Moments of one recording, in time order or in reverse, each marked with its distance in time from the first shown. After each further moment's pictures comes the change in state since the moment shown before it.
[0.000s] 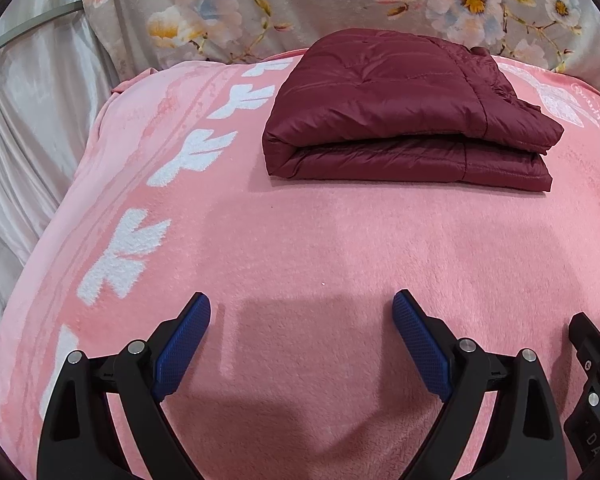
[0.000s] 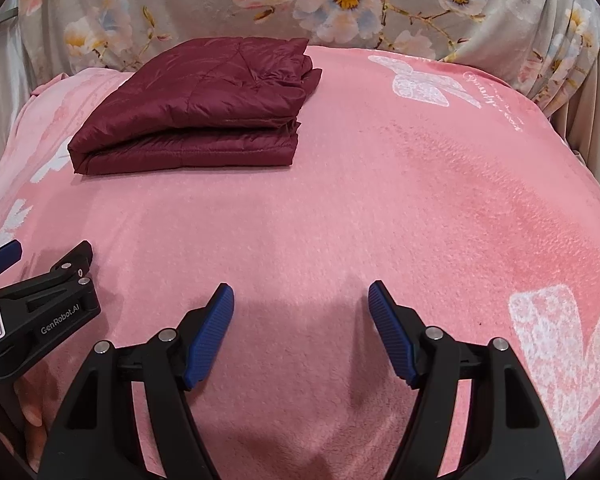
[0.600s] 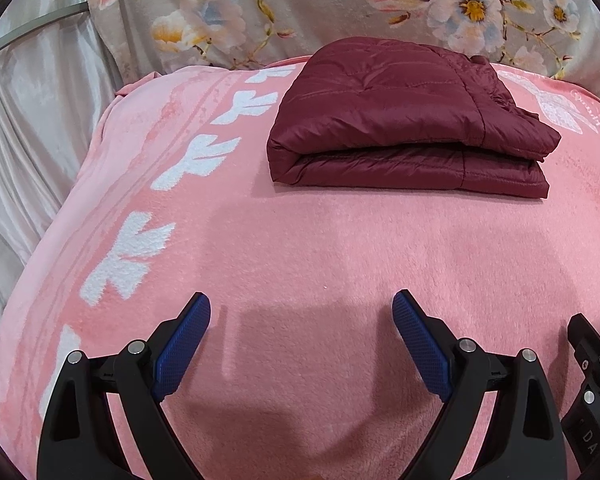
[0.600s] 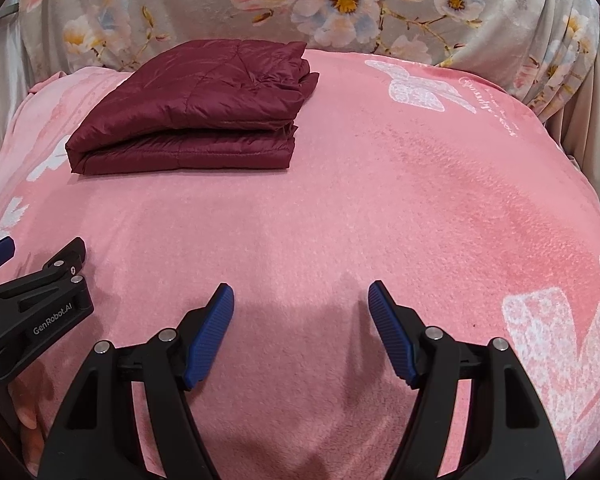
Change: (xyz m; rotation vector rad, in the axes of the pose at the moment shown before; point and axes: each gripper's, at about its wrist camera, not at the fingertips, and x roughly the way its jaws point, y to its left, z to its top) left arm -0.006 0.002 -0.001 -0.015 -0.023 -0.005; right arm -0.002 0.000 0.000 -0.006 -0.015 -0.021
